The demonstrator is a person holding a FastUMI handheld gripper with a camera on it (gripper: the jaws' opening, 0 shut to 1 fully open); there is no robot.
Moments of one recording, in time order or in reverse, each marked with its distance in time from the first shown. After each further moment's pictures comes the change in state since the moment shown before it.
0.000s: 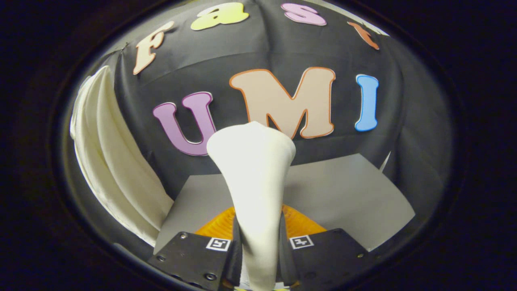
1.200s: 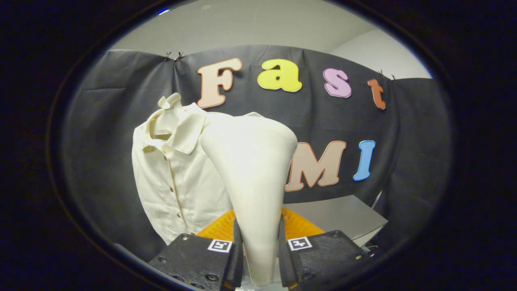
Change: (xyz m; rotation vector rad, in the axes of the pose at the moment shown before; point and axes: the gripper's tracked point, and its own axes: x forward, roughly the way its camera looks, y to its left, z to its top) arm -0.207 0.190 0.001 -0.082 -0.339 0.016
